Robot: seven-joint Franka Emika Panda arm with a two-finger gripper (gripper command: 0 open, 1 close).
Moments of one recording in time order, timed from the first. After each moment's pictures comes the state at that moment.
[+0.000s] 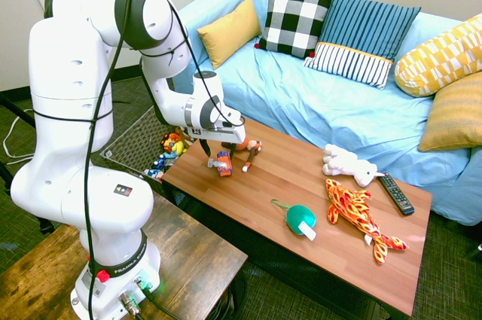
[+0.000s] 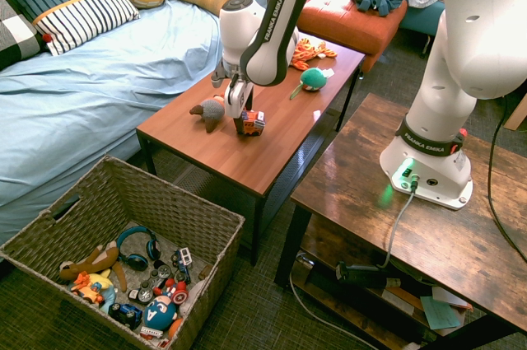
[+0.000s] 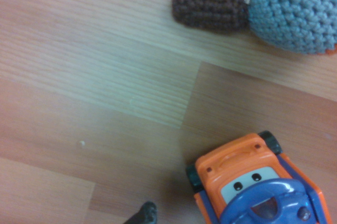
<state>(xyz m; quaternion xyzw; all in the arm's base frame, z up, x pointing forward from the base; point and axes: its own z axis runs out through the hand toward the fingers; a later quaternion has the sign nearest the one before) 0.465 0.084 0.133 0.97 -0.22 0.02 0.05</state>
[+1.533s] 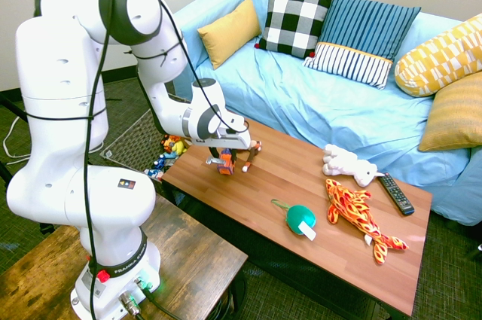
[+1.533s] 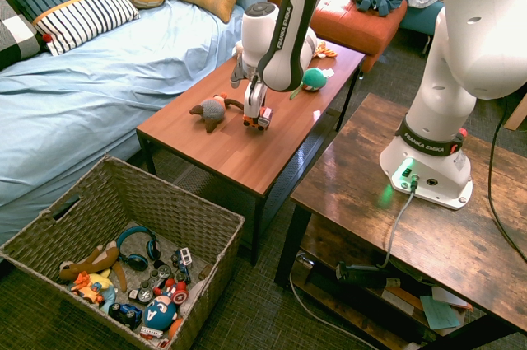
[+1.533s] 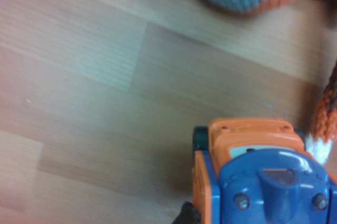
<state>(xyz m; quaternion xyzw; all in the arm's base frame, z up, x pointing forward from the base) 0.442 0.064 0.152 0.98 -0.20 0.07 0.06</state>
